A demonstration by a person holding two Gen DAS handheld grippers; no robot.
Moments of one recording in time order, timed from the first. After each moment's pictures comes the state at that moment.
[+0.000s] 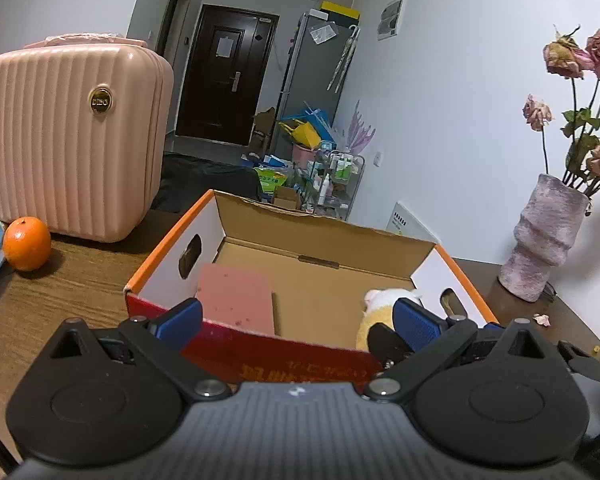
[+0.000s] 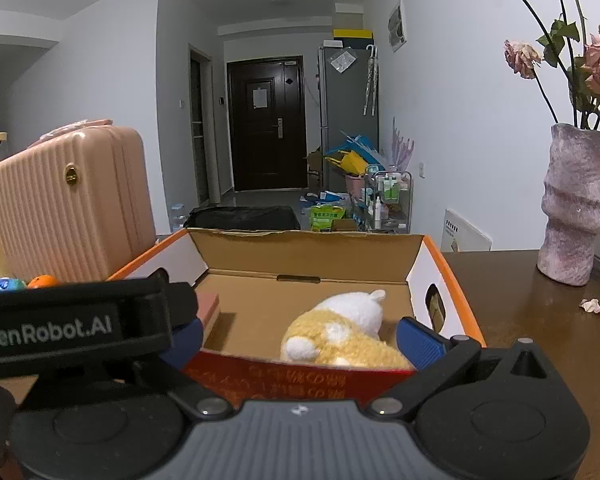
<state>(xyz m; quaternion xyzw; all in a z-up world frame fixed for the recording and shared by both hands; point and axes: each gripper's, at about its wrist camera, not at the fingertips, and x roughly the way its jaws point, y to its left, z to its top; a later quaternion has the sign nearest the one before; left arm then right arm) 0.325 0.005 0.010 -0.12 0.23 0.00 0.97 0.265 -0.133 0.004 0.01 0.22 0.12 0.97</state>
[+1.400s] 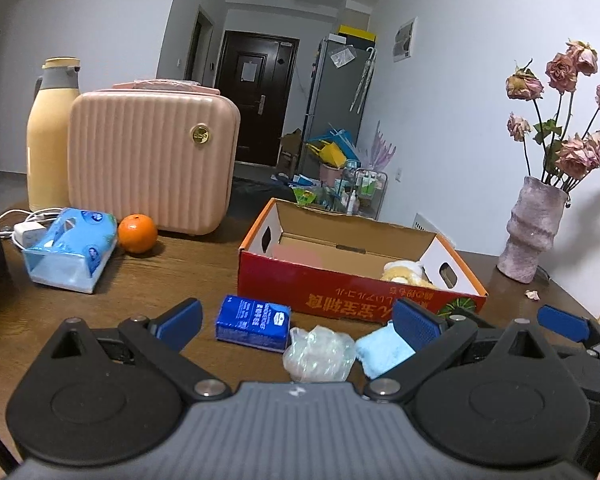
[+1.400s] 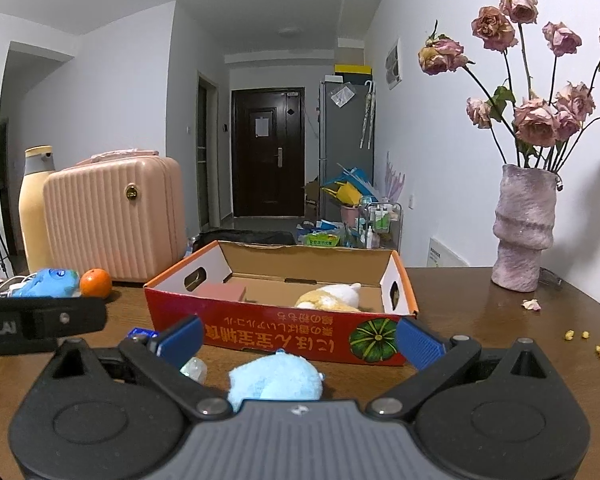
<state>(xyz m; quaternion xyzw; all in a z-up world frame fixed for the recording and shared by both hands) 0.163 0.021 0.037 -0.10 0.20 0.05 0.97 0.120 -0.154 0.038 0.00 0.17 0.11 0.98</state>
